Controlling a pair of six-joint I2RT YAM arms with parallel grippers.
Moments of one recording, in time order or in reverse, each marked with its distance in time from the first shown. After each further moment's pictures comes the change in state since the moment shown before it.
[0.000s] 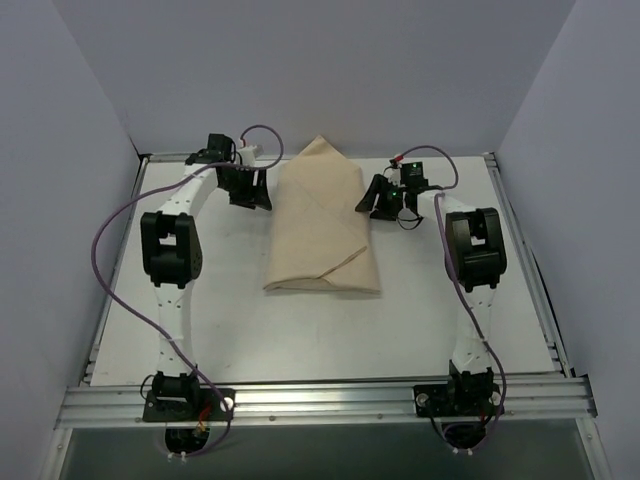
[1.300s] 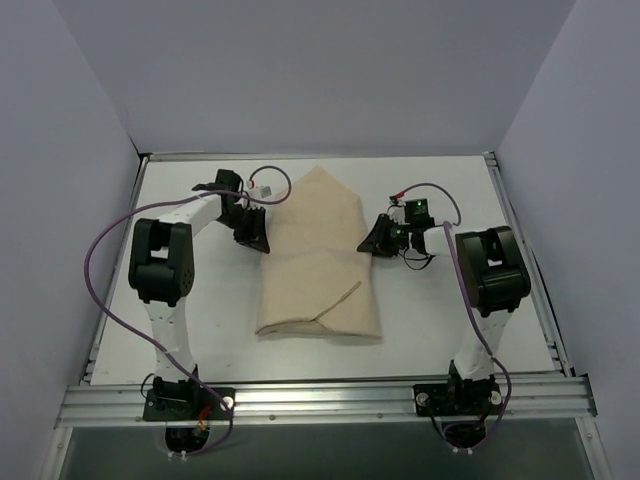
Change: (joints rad) left arm -0.056 -0.204 -0.524 0.086 0.041 -0.035; right arm 0.020 -0.258 -0.533 0.270 -0.135 0.082
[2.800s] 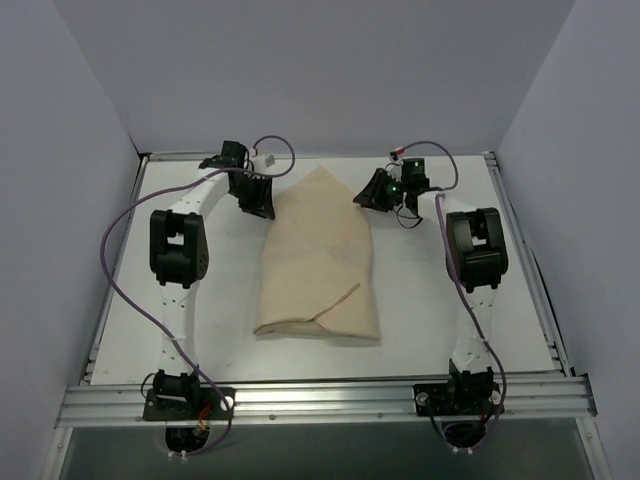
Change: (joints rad) left arm -0.001 0.236 0.443 -0.080 -0.087 0.018; right arm -0.021 0.247 0.454 -0.048 0.022 0.023
